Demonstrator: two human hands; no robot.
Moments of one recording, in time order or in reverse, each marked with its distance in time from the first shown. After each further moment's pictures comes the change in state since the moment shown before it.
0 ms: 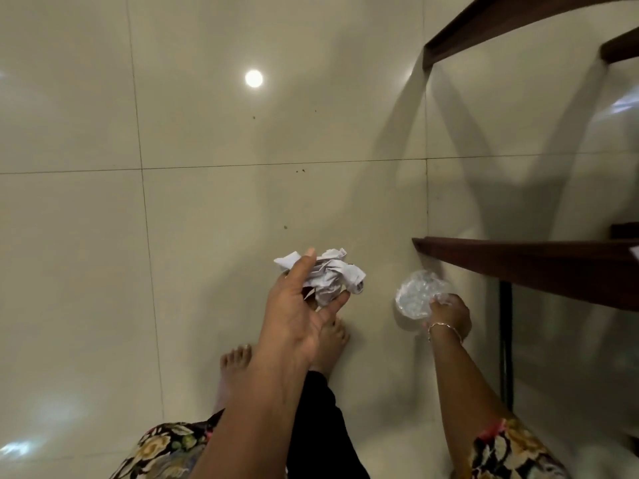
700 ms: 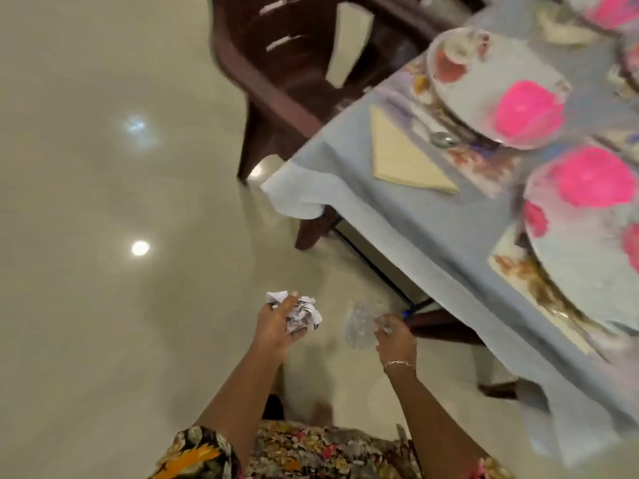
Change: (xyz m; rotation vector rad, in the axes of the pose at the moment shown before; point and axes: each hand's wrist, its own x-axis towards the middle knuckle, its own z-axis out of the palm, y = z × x) left_hand -0.358 0.041 -0.050 0.909 -0.488 -0.021; right_hand -0.468 0.124 -0.265 0.552 0.139 -0.030
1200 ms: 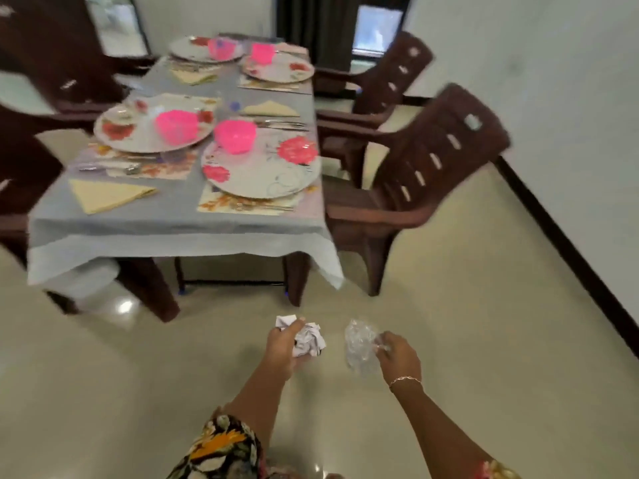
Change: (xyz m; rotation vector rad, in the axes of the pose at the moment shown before) left_hand -0.226 -0.225 0.155 0.652 -0.472 -0.124; right_hand -0.266 0.254 -0.196 0.098 0.415 0.261
